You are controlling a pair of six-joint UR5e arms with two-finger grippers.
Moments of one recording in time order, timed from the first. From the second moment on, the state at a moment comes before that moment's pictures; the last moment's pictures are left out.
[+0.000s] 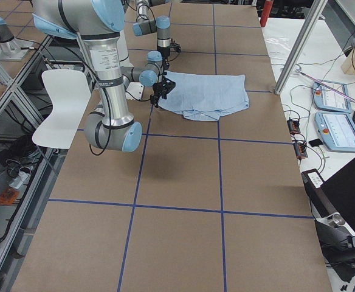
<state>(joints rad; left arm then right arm) -0.26 -2.06 -1.87 -1.82 -1.76 -1.84 0.22 -1.19 1.91 -1.60 1.64 1.93</state>
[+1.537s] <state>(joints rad) -0.27 -2.06 -1.88 -1.82 -1.76 -1.84 0.24 -1.14 1.92 -1.60 1.65 1.99</state>
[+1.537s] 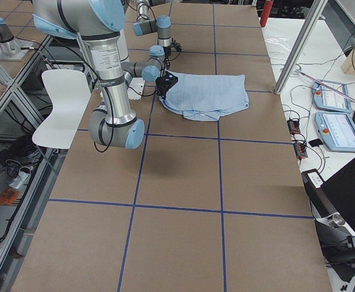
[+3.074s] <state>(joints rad) -0.25 -2.11 -2.19 -1.33 -1.94 -1.79 0.35 -1.21 2.15 -1.61 2.13 1.91</state>
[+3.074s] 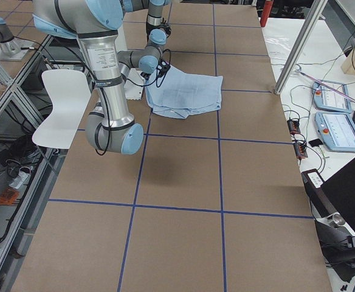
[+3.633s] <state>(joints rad) -0.44 -2.16 -2.09 -1.42 -1.92 -1.65 0.56 -1.14 2.03 -1.60 2.11 1.71</state>
